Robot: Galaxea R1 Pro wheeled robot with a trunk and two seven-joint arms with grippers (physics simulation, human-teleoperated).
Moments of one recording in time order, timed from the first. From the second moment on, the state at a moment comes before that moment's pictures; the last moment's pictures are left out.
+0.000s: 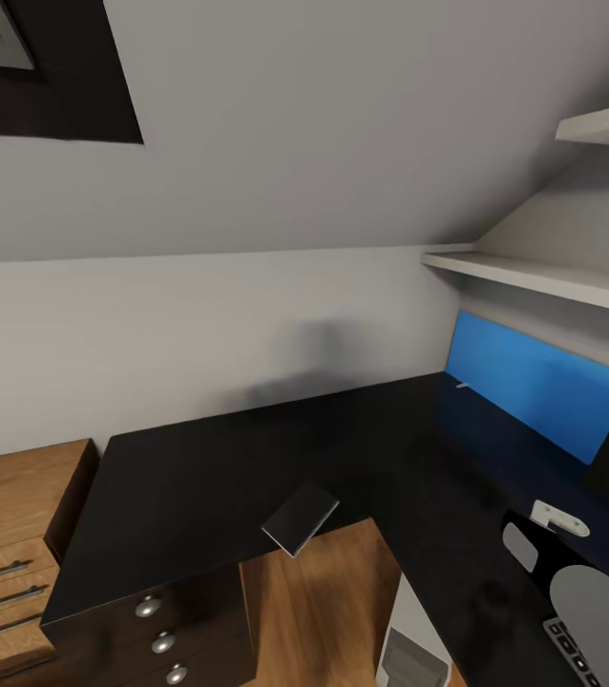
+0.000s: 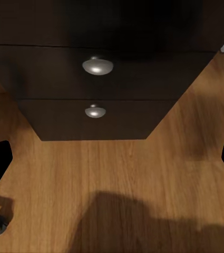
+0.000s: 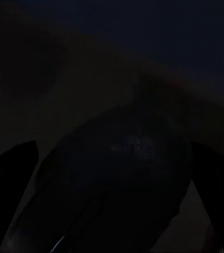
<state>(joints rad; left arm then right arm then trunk) 0.21 0.06 -0.02 -0.99 0.32 -0.14 0.08 -0.81 -0.25 -0.14 -0.21 -0.35 0.05 -0.39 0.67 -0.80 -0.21</state>
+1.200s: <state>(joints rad) 0.21 0.07 -0.01 -0.95 0.33 -0.14 0.08 -0.81 -0.21 -0.15 -0.22 -0.35 0.05 -0.39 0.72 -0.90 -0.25</state>
